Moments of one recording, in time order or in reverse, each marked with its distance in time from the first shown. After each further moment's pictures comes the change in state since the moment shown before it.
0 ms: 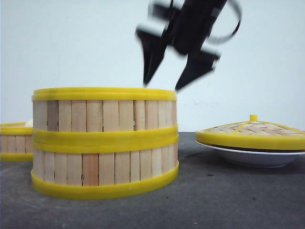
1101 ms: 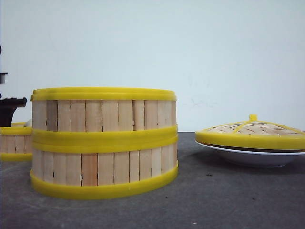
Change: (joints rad) left arm 0.152 0.953 0.465 0.140 0.000 -0.021; right arm -0.312 -0.734 -0.269 -0.457 0.143 -0.038
